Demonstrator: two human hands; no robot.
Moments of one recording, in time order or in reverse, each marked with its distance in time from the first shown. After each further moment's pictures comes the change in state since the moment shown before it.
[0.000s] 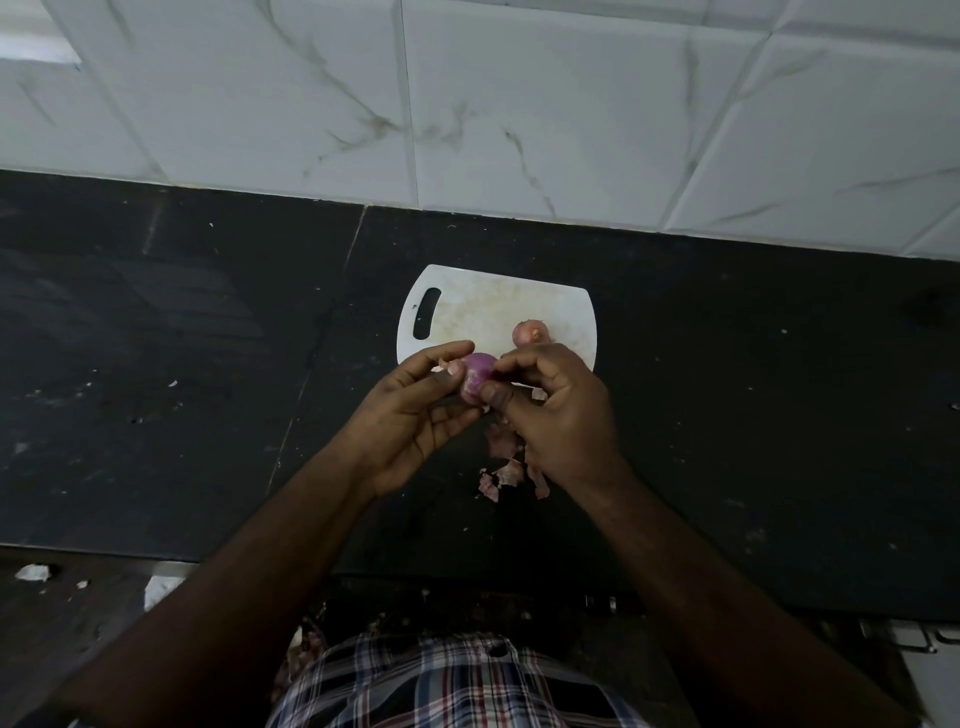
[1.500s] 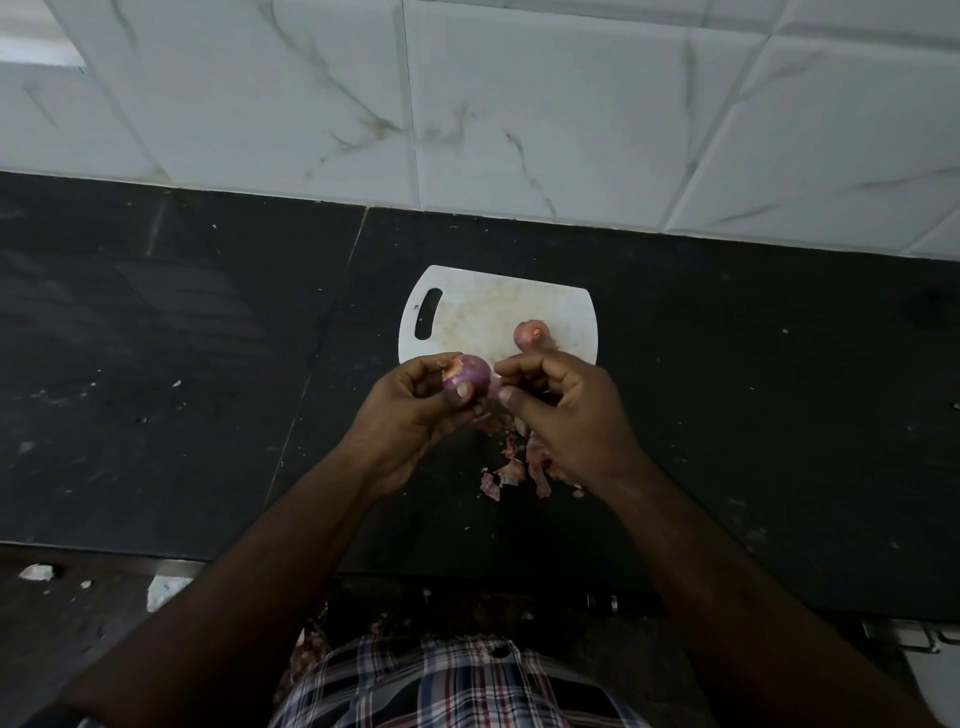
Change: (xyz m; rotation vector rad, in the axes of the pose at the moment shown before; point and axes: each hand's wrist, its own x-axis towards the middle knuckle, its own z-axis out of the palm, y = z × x) left_hand 0.006 -0.011 -0.008 0.059 0.111 0.052; right_hand 0.001 -0.007 -0.018 0.050 -0.161 0.087
